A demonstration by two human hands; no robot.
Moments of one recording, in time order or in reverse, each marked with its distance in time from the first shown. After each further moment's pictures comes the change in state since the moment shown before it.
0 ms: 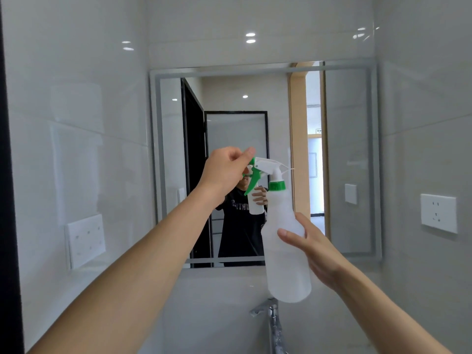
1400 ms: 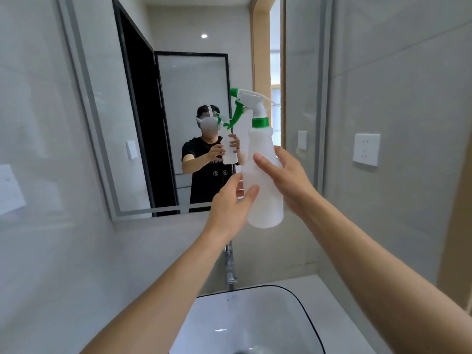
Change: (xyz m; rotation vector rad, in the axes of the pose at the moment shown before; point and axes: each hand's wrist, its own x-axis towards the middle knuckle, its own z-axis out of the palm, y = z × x) left_hand -0.134 -0.077 0.138 -0.033 -0.253 -0.156; right_hand -0.022 -0.005 -0.065 -0.189 0.336 0.019
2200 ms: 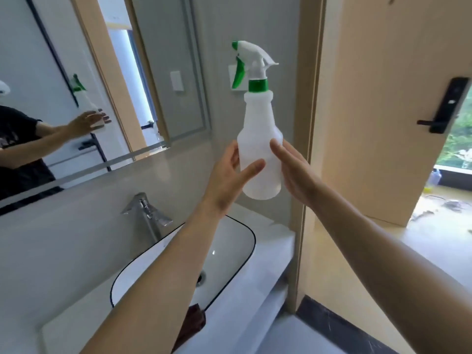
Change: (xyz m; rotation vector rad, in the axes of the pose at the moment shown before) left_hand -0.108 -0.019 0.025 -0.693 -0.708 0.047; right_hand -0.234 -0.016 0.023 -0.123 0.465 0.164
